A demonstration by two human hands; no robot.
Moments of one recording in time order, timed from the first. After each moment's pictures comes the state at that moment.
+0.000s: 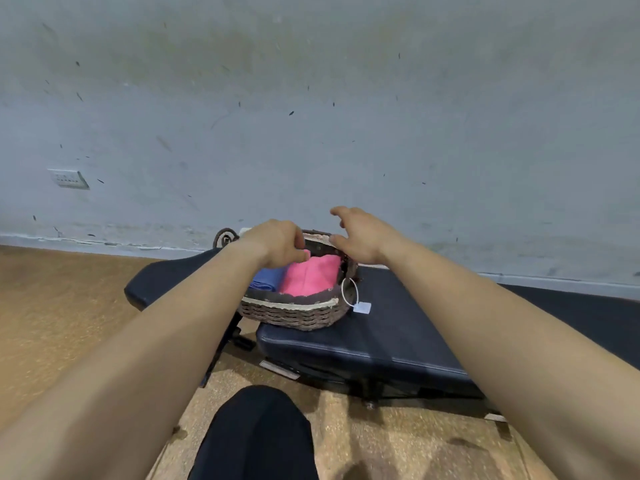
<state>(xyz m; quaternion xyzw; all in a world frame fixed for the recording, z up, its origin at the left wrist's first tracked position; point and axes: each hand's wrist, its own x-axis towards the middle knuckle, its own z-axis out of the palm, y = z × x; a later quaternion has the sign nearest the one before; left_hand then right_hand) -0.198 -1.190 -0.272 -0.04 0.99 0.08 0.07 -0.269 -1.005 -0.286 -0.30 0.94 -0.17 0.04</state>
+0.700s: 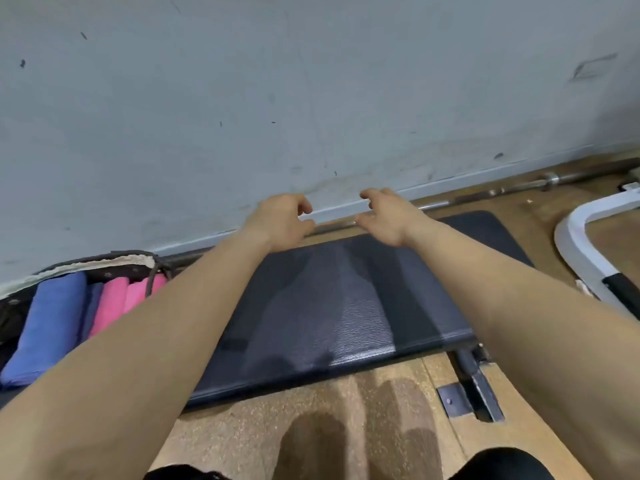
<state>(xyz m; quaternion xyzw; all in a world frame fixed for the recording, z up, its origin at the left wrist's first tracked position) -0.370 -0.909 -0.332 0.09 0.97 0.20 0.13 -0.368 -0.692 -0.356 -0.03 0.97 -0.21 0.14</state>
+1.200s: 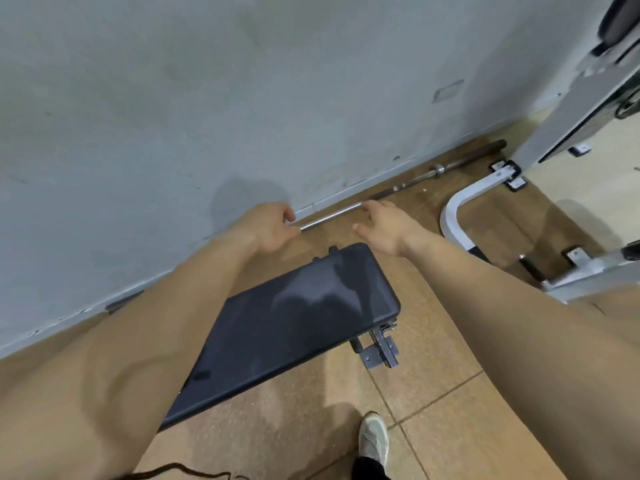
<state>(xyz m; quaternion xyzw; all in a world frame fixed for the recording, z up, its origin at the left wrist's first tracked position) -0.405 -0.712 -0.064 0.16 0.94 0.13 0.26 -0.333 -0.481 -0.087 0.11 0.94 -0.25 0.20</state>
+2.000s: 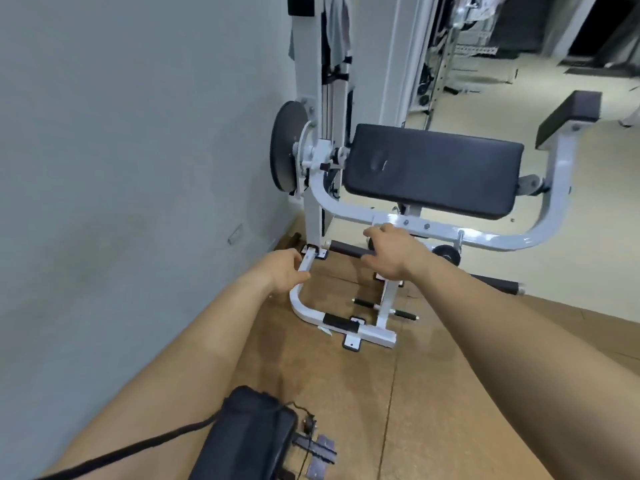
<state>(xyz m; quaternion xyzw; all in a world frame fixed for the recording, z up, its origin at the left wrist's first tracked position) -0.306 -0.364 0.193 0.51 0.82 0.07 0.25 -0.098 -0.247 0.231 0.42 0.90 -0.12 0.05</state>
